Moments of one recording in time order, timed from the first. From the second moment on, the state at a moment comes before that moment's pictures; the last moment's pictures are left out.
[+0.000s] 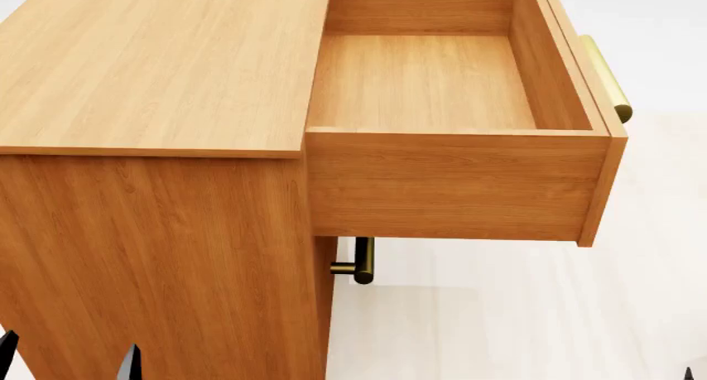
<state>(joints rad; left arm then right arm) 0.20 -0.32 0.19 0.78 -0.31 -0.32 -0.29 -0.54 0.94 0.69 -0.97 0.95 0.71 0.50</state>
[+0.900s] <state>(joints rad) 0.13 -0.34 0.15 0.73 -0.37 -0.36 -0.32 0.44 0.76 0.15 -0.28 0.34 1.21 -0.01</state>
